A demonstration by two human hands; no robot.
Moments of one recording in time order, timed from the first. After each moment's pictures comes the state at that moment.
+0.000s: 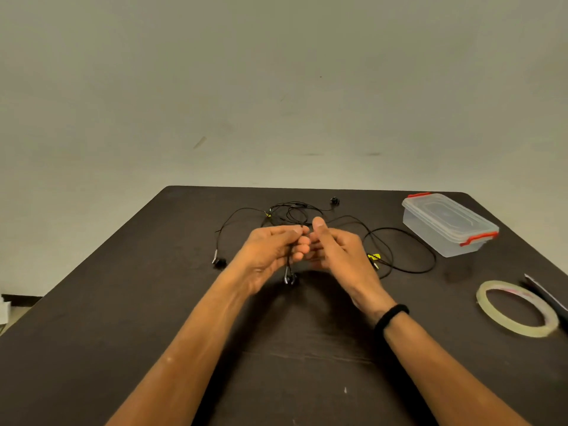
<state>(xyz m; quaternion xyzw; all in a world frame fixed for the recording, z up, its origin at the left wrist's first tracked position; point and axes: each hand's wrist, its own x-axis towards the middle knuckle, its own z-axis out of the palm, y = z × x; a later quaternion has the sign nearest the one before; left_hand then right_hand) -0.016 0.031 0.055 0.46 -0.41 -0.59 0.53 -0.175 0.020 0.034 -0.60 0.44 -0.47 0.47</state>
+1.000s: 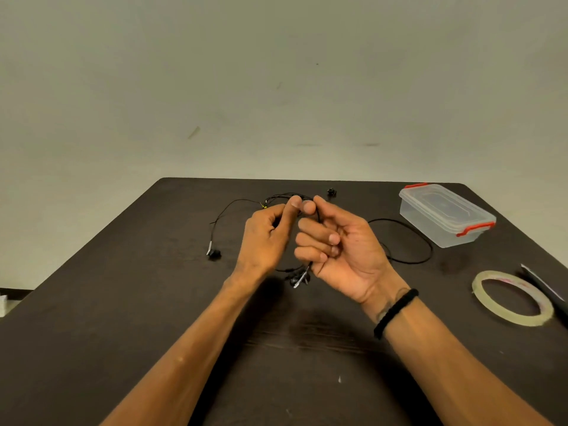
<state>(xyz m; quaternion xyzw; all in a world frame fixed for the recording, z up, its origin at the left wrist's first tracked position) -0.024 0.033 0.045 0.49 -0.64 -0.18 0.56 -0.177 0.041 0.074 -0.33 0.05 -0.35 0.87</state>
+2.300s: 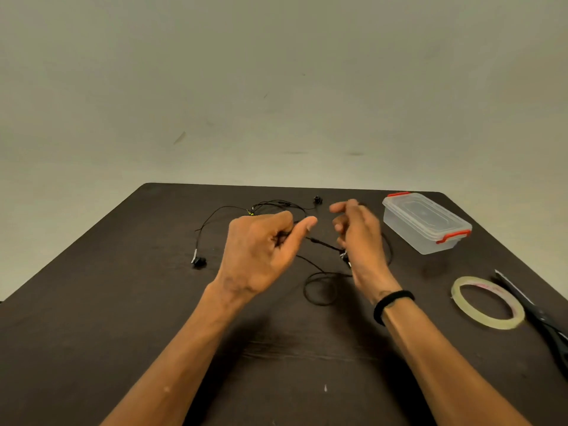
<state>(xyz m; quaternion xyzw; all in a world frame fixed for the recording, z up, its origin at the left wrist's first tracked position) -0.032 0.052 0.066 0.41 -0.73 0.11 0.53 -0.212 0.005 0.053 -0.53 0.48 -0.59 0.38</state>
